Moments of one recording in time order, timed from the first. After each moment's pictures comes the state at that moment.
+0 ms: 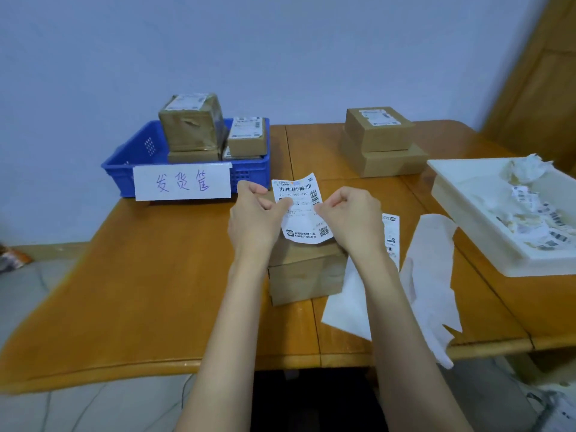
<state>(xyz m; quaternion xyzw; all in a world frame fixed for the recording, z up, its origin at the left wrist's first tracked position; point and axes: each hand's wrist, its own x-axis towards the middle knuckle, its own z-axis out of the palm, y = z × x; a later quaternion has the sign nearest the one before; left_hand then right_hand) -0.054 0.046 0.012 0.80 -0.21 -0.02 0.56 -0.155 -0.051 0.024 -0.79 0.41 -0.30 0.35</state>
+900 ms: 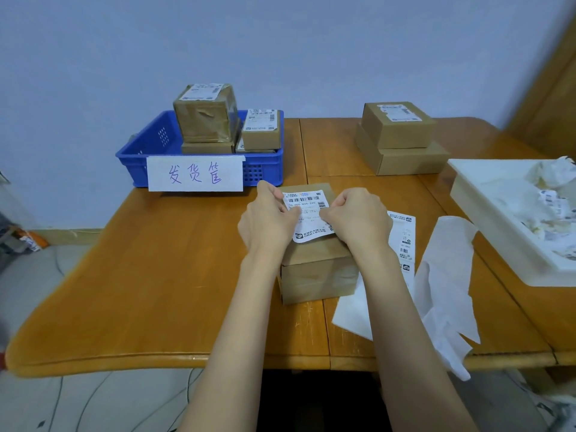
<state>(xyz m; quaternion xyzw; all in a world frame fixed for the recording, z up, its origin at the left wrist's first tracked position) -0.043 0.040 -0.001 0.89 -0.22 0.01 0.40 -0.135 -0.048 0.024 -0.83 0.45 -0.20 0.26</state>
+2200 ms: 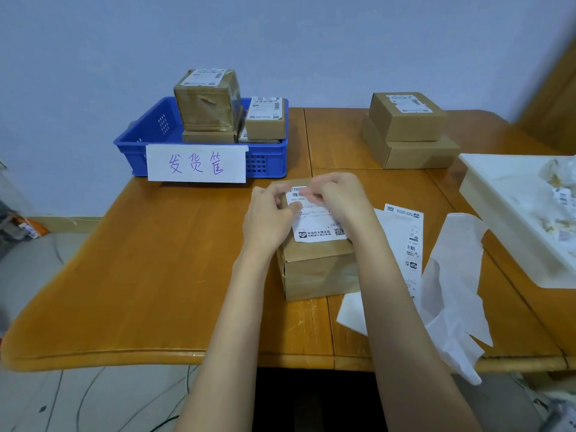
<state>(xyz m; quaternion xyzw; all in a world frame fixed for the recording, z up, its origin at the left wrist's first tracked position) -0.025 0.044 -0.018 0.83 -0.27 -0.08 0.49 -0.103 -0.052 0.029 -0.71 0.35 -0.20 0.59</state>
